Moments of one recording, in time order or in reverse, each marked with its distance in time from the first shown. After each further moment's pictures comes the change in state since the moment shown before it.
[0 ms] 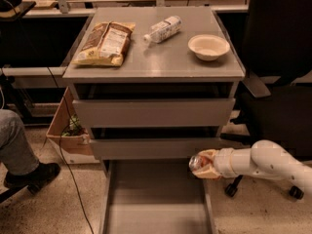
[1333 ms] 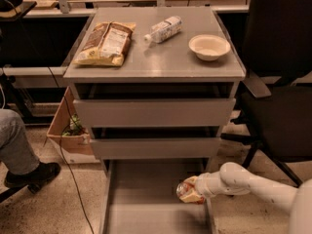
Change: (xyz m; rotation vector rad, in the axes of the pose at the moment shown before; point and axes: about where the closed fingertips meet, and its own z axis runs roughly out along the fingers) arm 0.121 0.053 0.164 -0.186 0.100 0.078
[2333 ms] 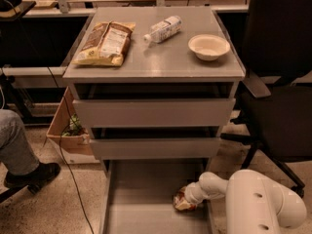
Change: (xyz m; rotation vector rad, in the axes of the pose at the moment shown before) arm 0.113 -0.034 0.137 -0.011 0.194 -0.023
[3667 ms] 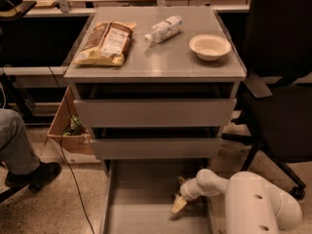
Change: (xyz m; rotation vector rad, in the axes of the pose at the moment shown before) arm -0.036 -0.013 0.007 0.014 -0.086 0.039
